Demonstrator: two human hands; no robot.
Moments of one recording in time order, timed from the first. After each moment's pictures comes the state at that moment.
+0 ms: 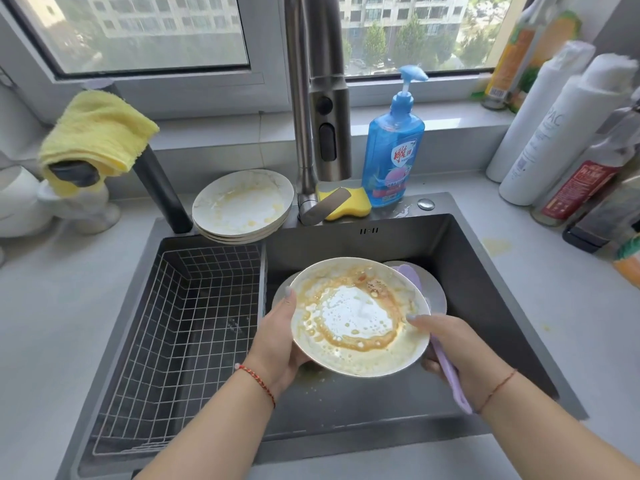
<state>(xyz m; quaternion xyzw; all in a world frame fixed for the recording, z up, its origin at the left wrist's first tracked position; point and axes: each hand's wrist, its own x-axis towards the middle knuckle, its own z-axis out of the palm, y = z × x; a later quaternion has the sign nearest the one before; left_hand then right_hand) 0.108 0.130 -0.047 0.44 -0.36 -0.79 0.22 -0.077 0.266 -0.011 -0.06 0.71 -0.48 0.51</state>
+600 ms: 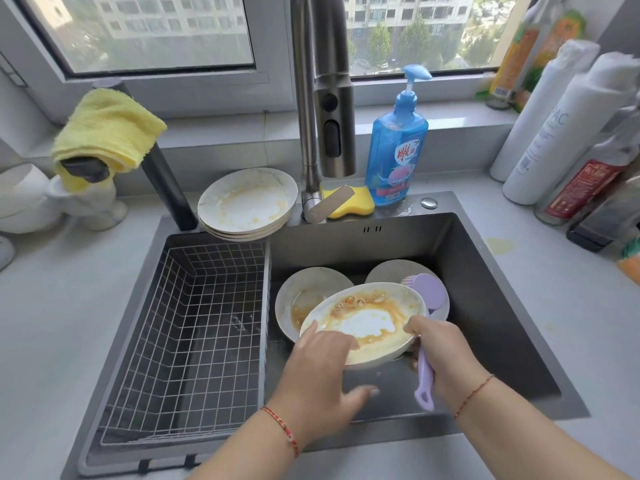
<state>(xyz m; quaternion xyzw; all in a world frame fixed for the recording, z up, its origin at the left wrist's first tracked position) 0.122 0.182 -0.074 0.26 -0.93 -0.21 0.18 -0.055 0.256 -0.026 0.01 0.74 -0.51 0.43</state>
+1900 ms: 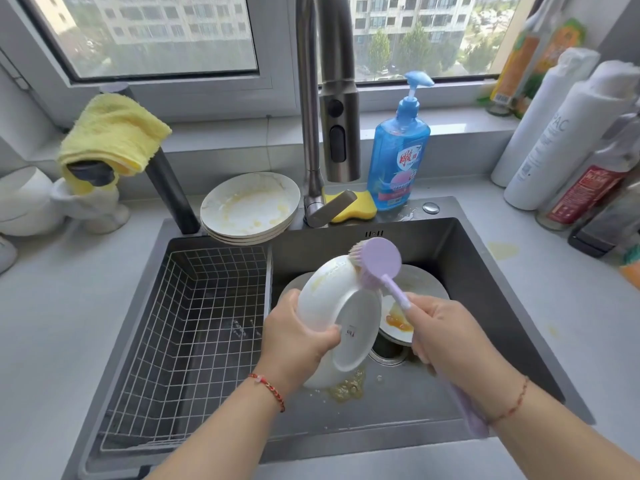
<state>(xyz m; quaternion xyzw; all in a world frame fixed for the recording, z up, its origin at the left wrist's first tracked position) 0.112 0.143 -0.029 0.48 -0.71 -0.45 0.25 -0.047 0.260 0.042 -0.33 0.78 -0.39 0.37</state>
